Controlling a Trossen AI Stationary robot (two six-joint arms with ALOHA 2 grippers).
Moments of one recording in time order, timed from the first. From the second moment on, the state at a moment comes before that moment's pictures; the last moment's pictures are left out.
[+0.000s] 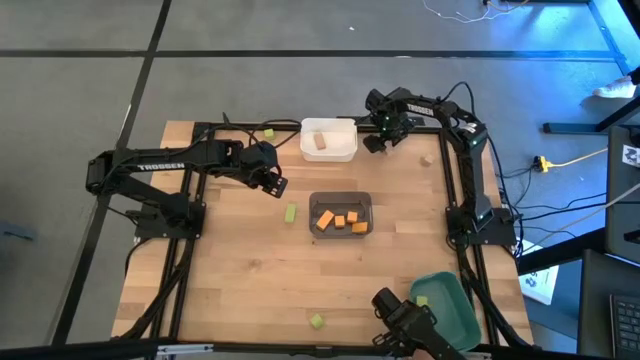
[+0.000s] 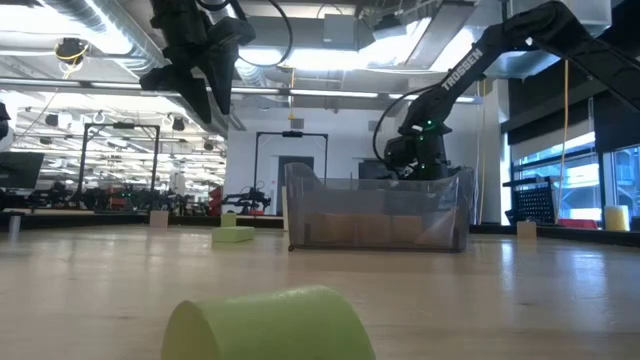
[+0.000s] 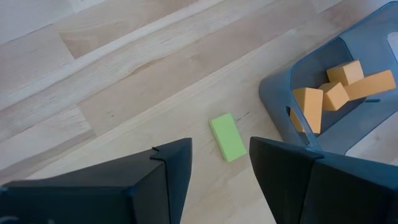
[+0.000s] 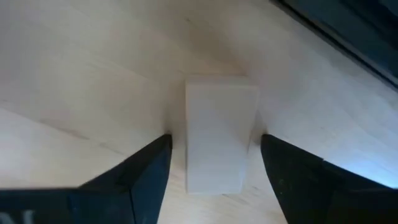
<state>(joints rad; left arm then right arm) 0.21 1.27 1.10 -0.85 -0.14 -0.88 -0.88 2.17 1.56 -1.06 0.00 0.17</state>
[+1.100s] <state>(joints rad) 0.21 1.27 1.10 -0.85 -0.14 -0.85 -0.82 2.18 2.00 -1.45 0.01 -0.06</state>
